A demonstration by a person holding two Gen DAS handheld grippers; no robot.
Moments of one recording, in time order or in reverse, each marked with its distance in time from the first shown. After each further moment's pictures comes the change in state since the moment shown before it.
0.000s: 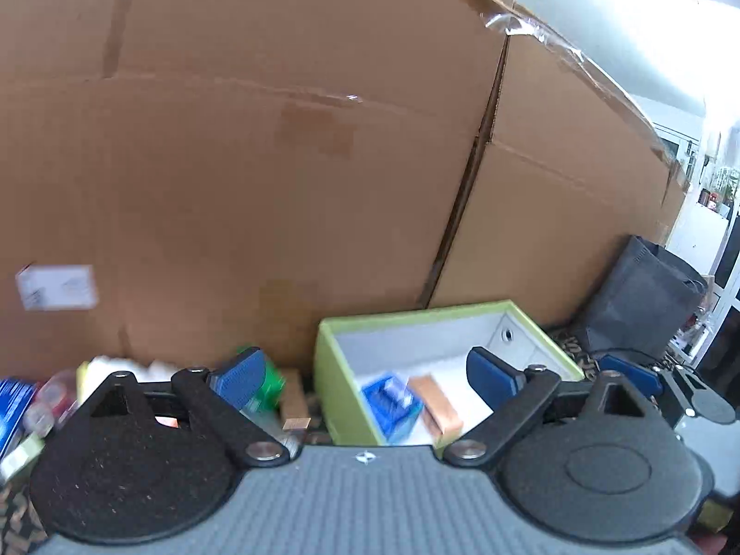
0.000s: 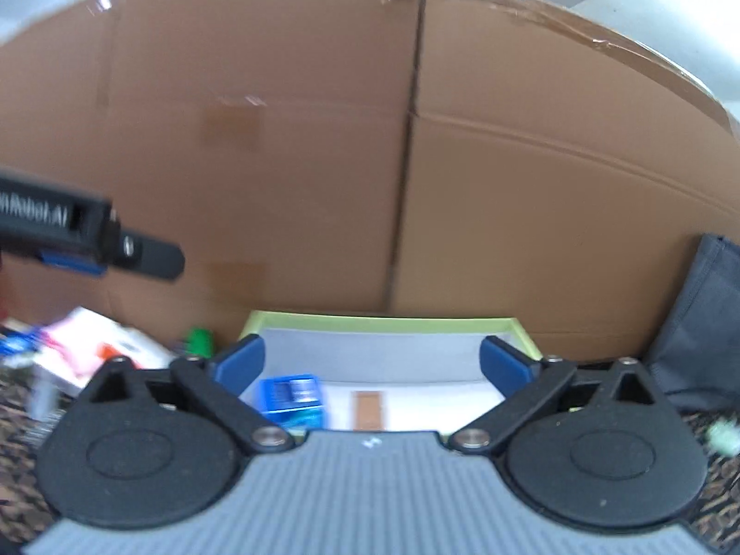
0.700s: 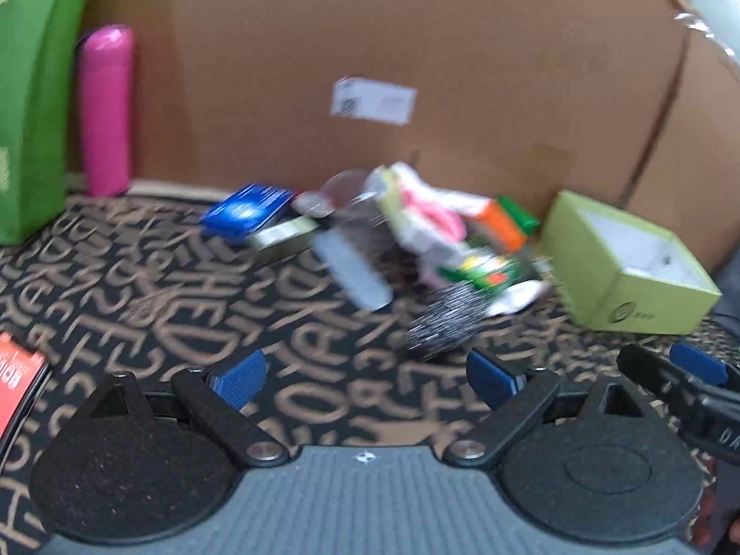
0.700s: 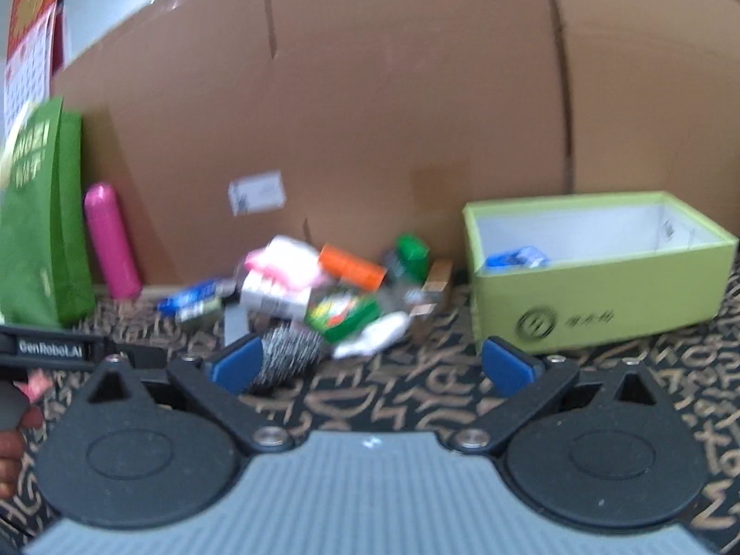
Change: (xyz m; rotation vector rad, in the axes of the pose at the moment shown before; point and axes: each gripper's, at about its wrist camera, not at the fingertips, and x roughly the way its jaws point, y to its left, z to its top) left arm -0.112 0.131 -0.128 -0.216 0.121 0.358; right arm -0.054 0.102 -0.073 0.095 0.130 0.270
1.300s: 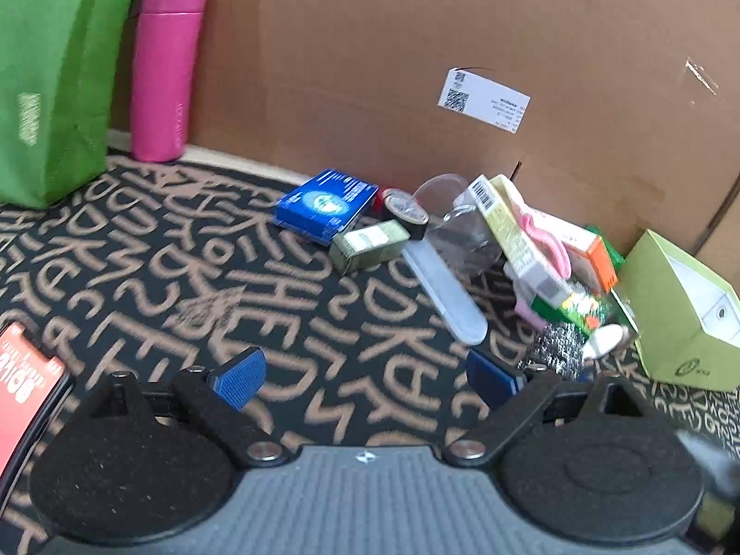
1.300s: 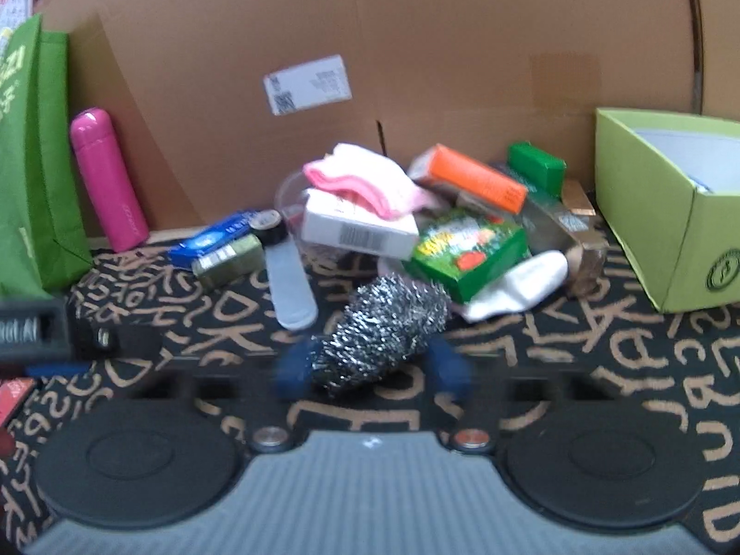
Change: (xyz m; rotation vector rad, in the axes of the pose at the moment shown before) left arm 0.042 0.046 0.026 -0.123 0.029 0.080; right arm 0.129 0.067 -0.012 0.040 0.182 0.054
